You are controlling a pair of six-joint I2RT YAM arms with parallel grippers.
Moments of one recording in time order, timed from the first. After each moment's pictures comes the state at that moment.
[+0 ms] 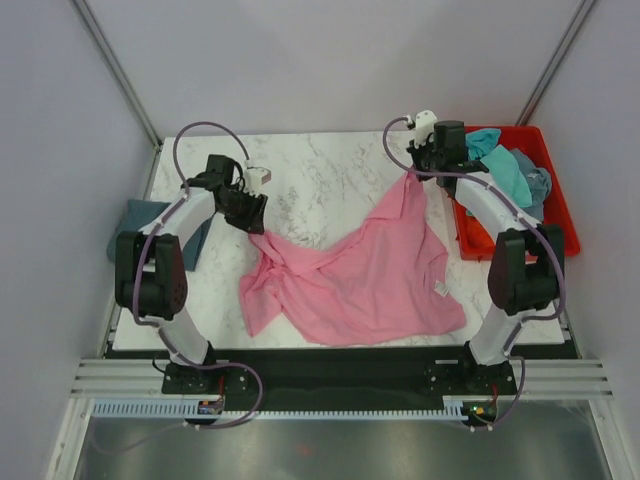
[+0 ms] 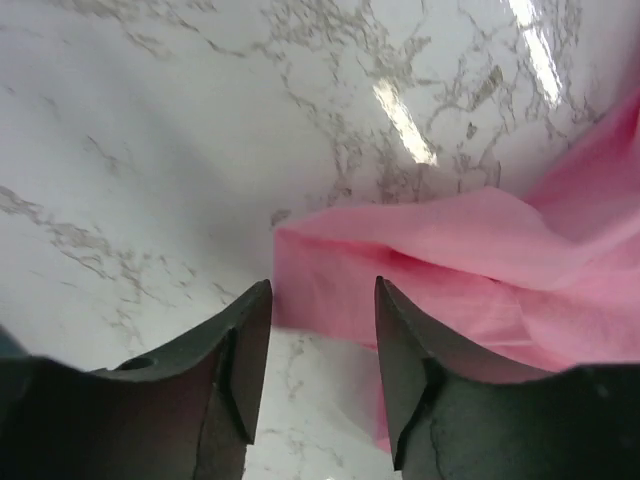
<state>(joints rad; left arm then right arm) -0.13 1.71 1.24 -0.68 0.38 0.36 0.16 1.72 1.38 -0.22 -0.09 -0.26</state>
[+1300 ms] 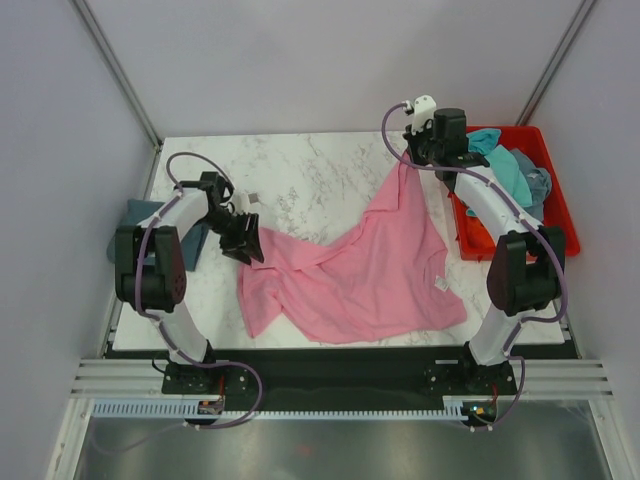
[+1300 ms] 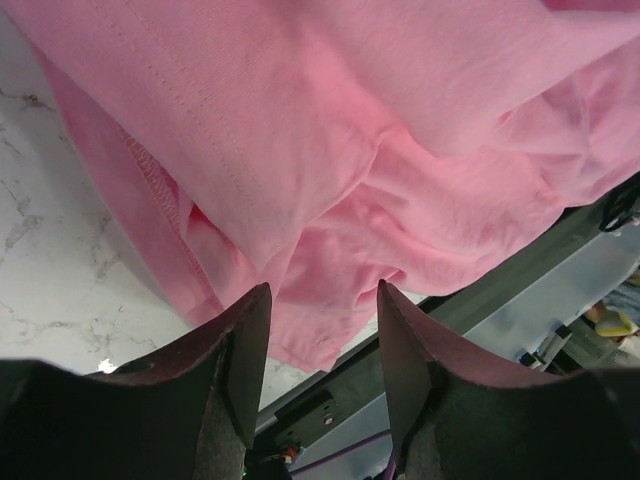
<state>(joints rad) -0.05 1.79 1.26 -0.99 0.55 0.11 0.18 1.78 1.51 -0.20 -0.14 -0.23</state>
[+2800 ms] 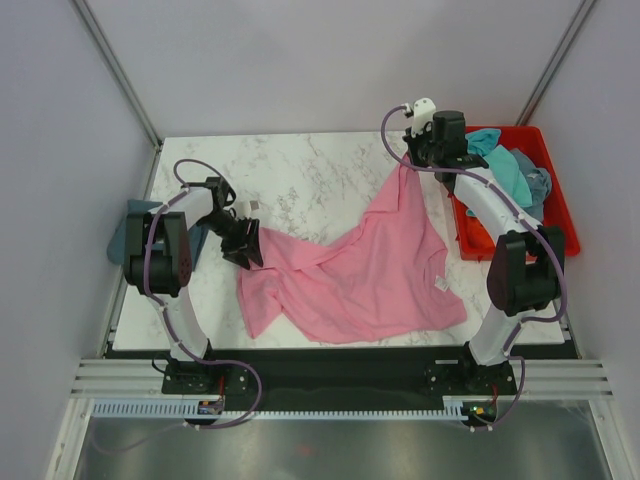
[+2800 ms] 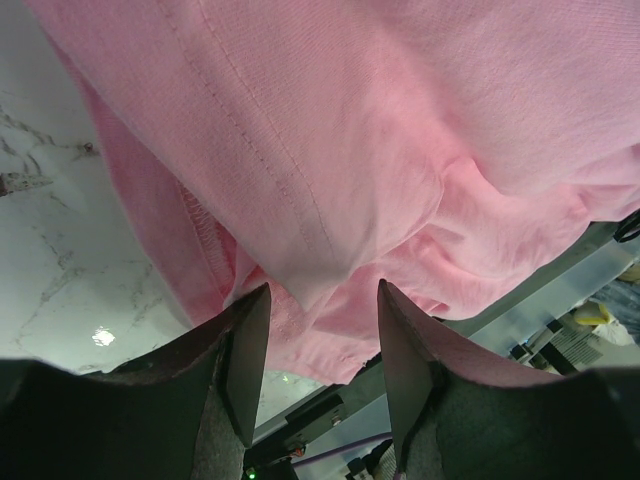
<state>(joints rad) -0.03 1.93 1.29 -0.98 0.51 0.11 0.18 1.78 1.49 -0.19 -0.12 -0.23</state>
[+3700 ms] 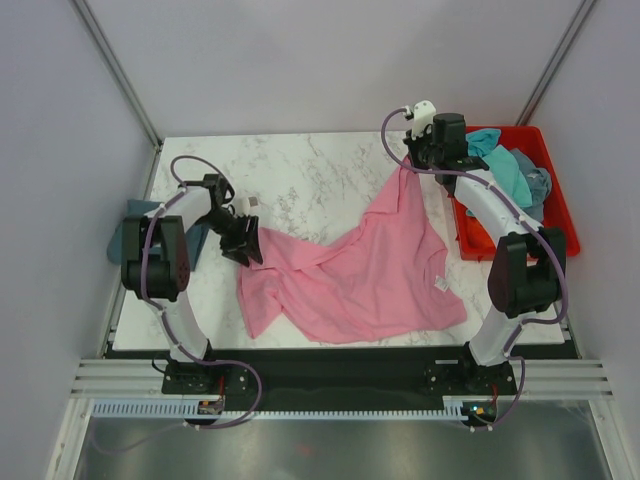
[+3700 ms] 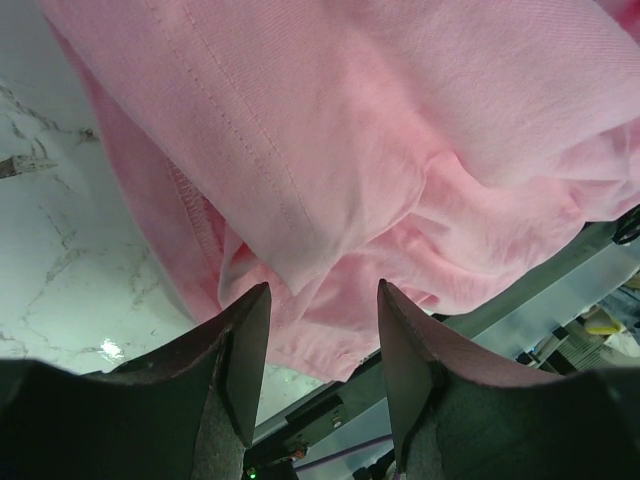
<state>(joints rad) -0.03 1.89 1.29 -0.98 0.51 0.11 0.18 1.77 1.47 -0.19 -0.12 -0.24</state>
